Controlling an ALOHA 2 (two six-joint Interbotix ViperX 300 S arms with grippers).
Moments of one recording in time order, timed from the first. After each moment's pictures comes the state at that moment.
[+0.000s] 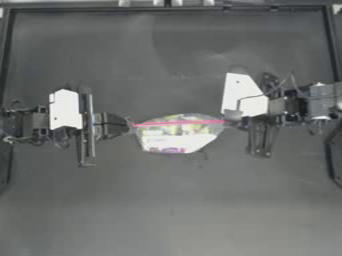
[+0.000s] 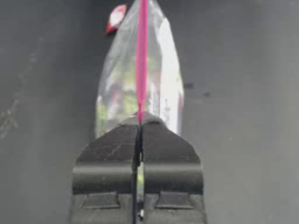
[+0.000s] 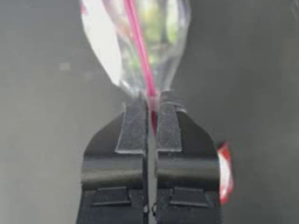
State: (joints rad) left arm 0.21 -0.24 1.04 0.04 -0.45 0.03; right arm -0.18 -0.29 0.68 -0.18 0.76 0.20
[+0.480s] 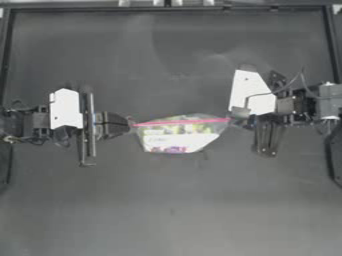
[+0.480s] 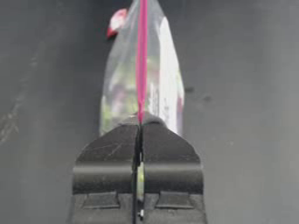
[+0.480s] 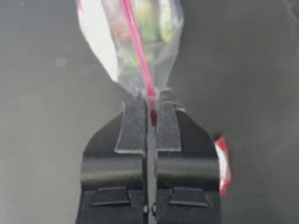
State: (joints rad) left arm 0.21 -0.24 1.03 0.04 -0.45 0.03; right arm -0.18 -0.32 0.69 -0.19 0.77 0.23
